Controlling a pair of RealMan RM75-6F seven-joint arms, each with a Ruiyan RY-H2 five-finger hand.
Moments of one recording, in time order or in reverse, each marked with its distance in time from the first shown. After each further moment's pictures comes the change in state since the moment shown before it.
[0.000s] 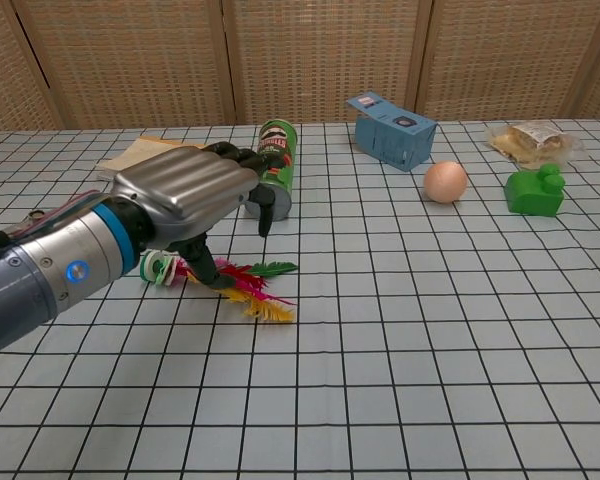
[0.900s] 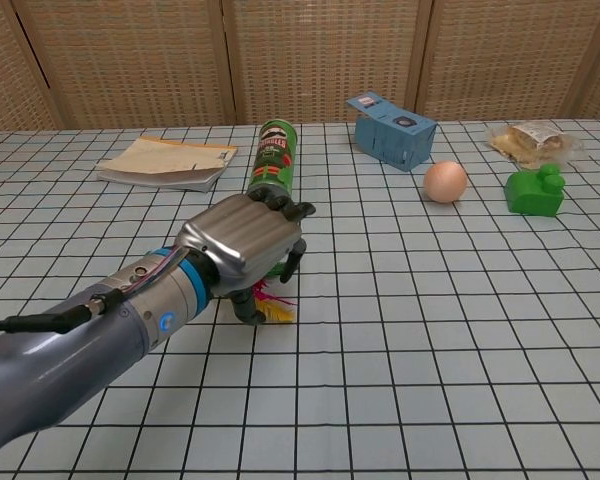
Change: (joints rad) left arm -0.122 -0.186 0.044 0.238 -0.101 0.018 0.055; right arm 0.000 0.006 0.013 0.015 0.011 0.005 0.077
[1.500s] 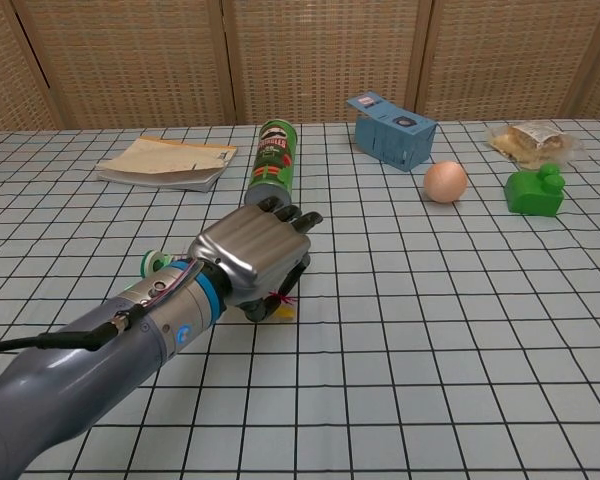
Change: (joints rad) left arm -0.025 -0.050 0.021 0.085 0.007 0.001 -0.023; right arm 0.000 0.002 0.001 0.003 -0.005 0.004 0.036
